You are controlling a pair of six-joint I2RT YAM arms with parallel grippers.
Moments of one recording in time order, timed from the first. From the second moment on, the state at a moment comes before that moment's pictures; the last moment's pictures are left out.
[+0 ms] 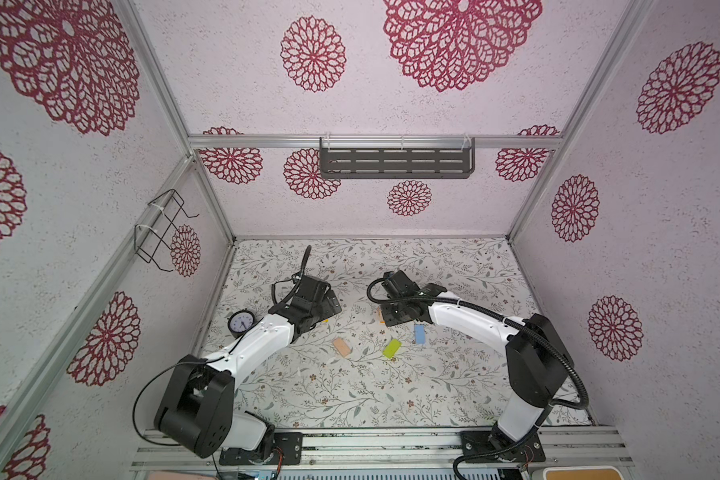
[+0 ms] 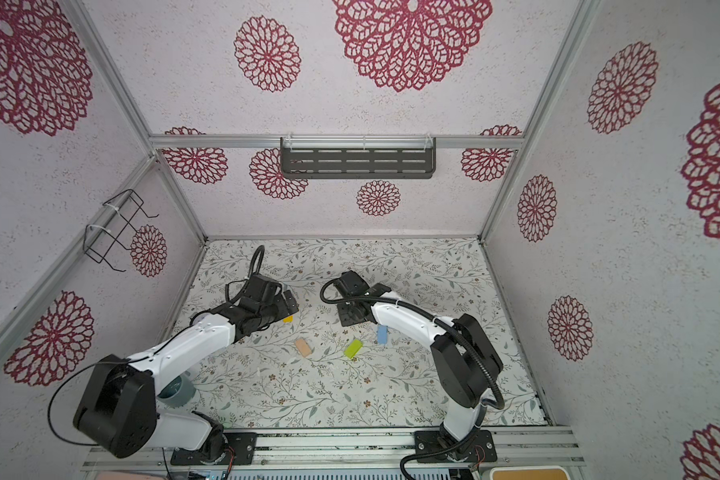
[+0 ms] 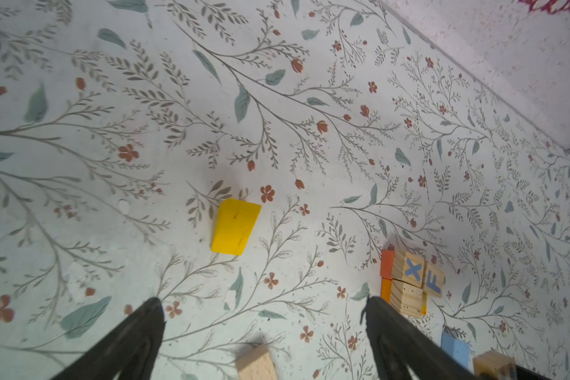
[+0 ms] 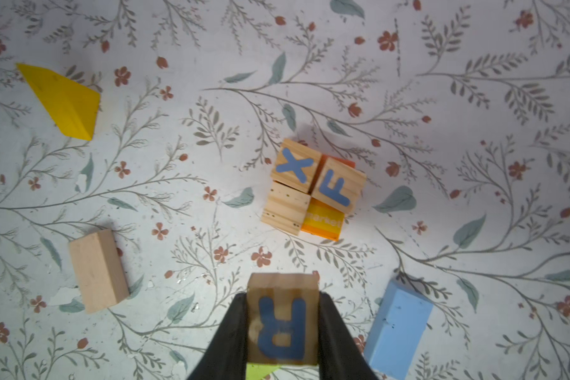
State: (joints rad) left arm -0.47 1.48 0.95 -0.36 -0.19 -0.79; right arm 0.73 1.73 1.28 -0.63 0.12 0.40
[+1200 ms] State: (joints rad) left arm -0.55 1.69 1.07 -0.33 -0.17 -0.77; right arm 0.63 1.83 1.23 -0.52 -0.01 0.47
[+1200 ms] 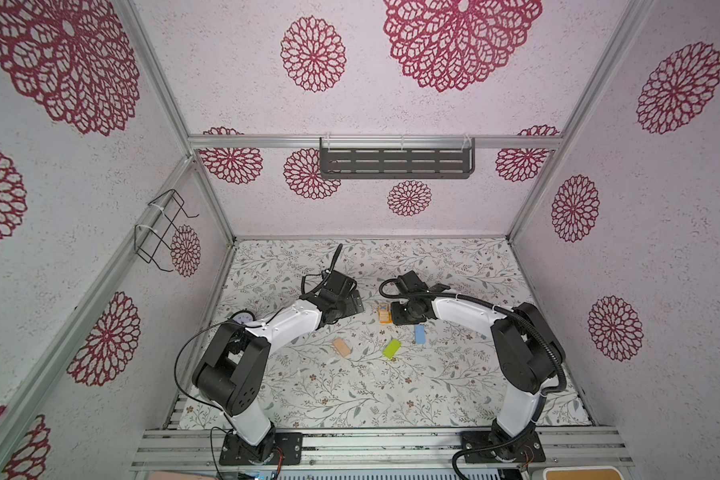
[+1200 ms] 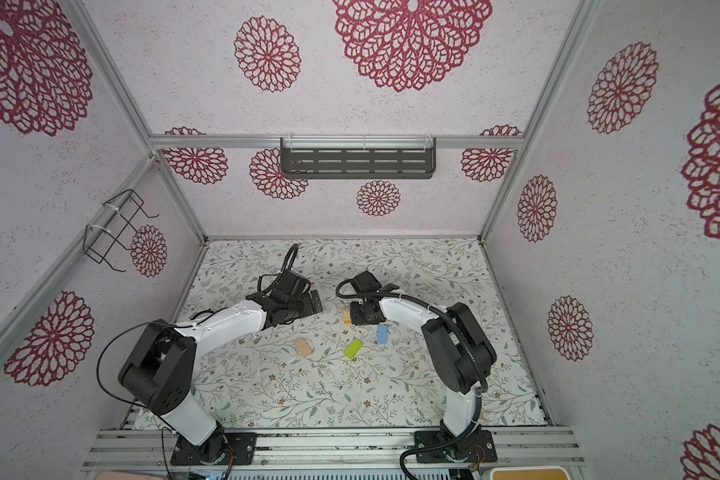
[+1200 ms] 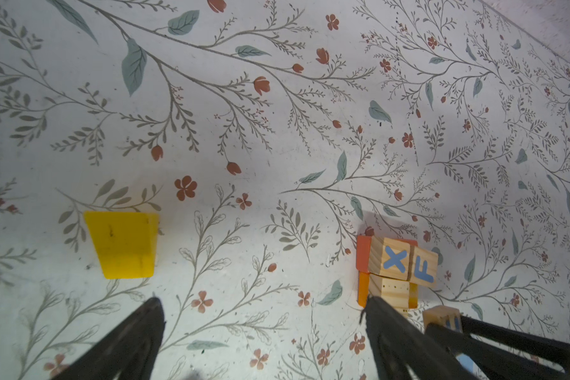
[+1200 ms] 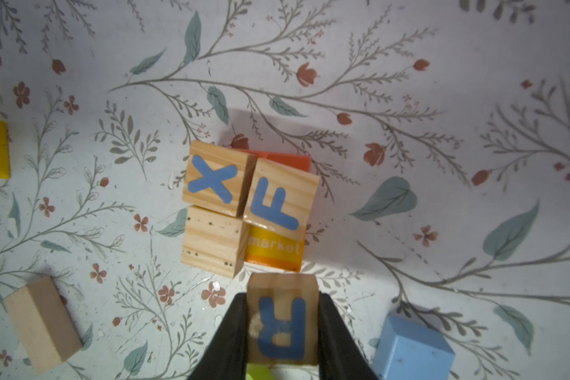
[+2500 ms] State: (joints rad) left arm -0.56 1.69 1.07 -0.31 -0.16 -0.76; right arm 0.62 1.89 1.27 -0.50 0.00 0.47
